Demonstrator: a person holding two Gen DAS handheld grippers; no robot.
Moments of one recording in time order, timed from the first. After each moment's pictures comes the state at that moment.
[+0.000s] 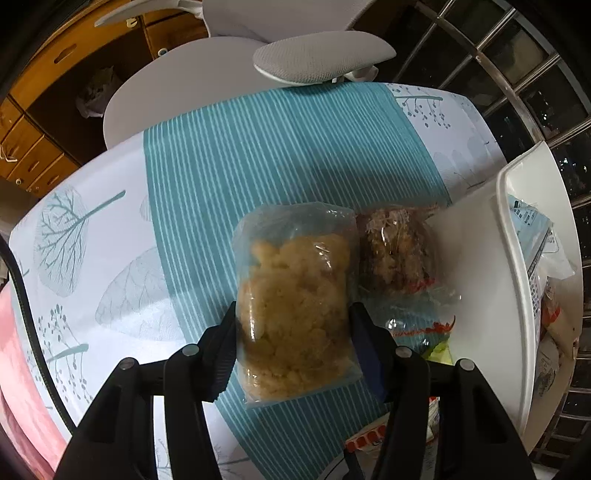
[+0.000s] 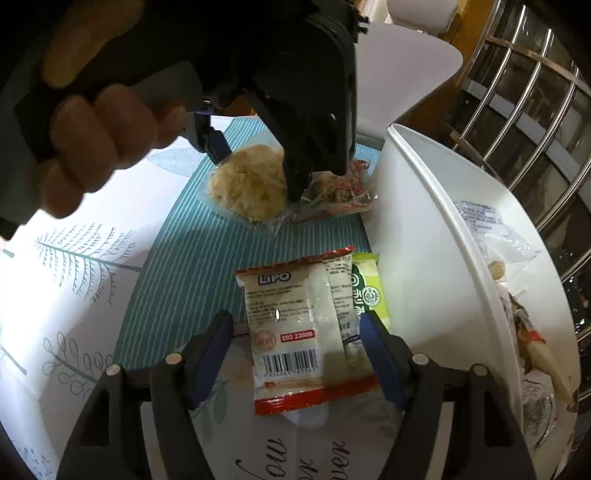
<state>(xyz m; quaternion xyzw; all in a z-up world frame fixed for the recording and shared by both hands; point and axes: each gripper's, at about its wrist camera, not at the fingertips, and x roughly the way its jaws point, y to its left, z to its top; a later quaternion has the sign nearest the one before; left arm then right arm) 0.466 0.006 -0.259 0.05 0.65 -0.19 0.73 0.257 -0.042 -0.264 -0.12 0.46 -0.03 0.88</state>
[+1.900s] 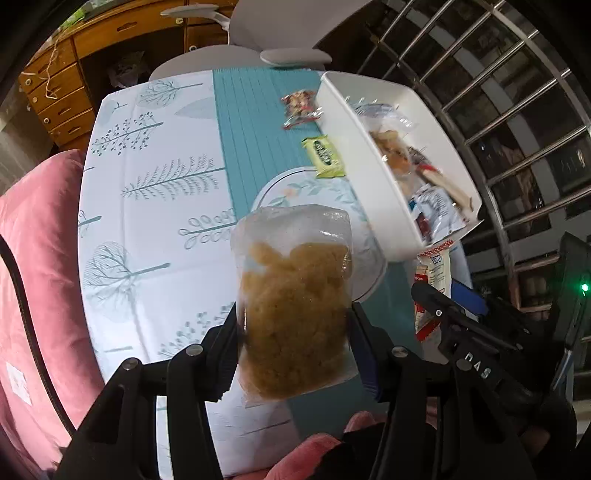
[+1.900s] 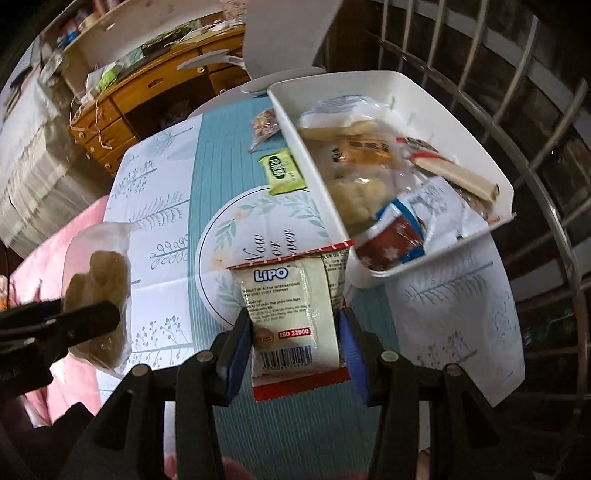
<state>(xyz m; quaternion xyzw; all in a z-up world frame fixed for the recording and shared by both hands) 0.165 0.108 -0.112 -0.03 0.62 -0.21 0.76 0.110 -0.122 -0.147 0.09 0.56 -0.06 0.82</state>
